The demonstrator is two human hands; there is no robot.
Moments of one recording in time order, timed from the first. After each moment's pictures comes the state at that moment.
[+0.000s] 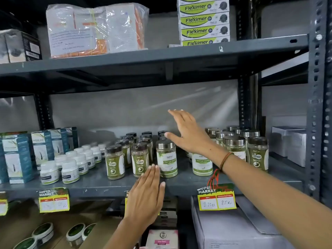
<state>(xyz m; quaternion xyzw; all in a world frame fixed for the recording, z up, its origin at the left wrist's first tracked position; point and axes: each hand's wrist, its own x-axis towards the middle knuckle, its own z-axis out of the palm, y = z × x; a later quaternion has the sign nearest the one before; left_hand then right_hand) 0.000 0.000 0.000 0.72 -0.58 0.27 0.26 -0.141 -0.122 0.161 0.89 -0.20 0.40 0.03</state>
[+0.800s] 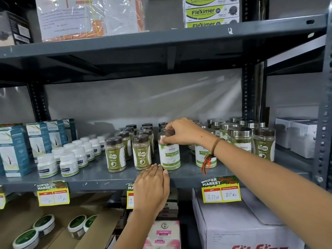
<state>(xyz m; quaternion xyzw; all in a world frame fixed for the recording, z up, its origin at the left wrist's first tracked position) -0.008 -0.017 0.003 0.76 -0.53 0.28 0.26 -0.107 -0.138 0.160 0.93 -0.26 0.25 0.02</state>
